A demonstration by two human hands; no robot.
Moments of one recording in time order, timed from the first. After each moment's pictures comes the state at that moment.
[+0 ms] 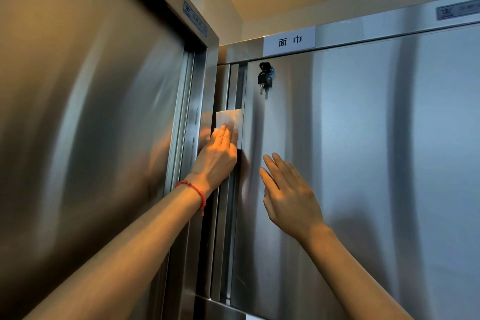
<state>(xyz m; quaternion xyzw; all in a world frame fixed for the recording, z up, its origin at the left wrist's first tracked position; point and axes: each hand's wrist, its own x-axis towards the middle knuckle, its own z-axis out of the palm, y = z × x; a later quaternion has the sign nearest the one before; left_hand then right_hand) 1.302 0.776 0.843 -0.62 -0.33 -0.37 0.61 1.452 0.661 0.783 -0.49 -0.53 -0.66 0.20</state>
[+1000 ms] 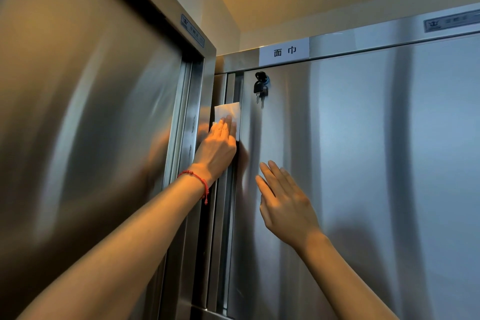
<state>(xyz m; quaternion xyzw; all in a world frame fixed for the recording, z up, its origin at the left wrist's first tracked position) 1.299 0.748 0.877 -0.69 -0.35 -0.34 0.53 1.455 0.663 0.782 -0.49 -0.53 -0.66 0.20</state>
